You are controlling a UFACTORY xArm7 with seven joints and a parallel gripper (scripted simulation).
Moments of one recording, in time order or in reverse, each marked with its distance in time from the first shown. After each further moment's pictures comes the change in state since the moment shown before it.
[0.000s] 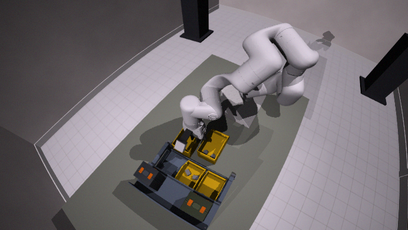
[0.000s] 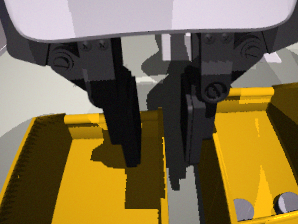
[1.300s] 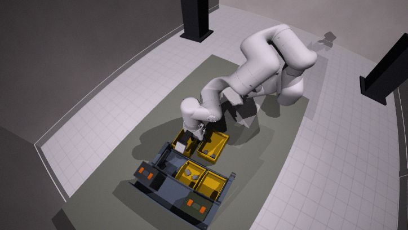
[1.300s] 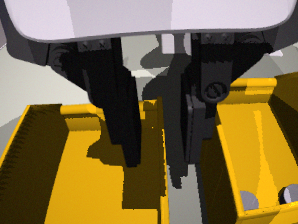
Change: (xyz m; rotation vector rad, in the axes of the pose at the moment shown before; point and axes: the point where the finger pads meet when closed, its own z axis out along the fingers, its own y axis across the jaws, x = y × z) arm 0.000 0.000 0.013 0.000 0.000 0.000
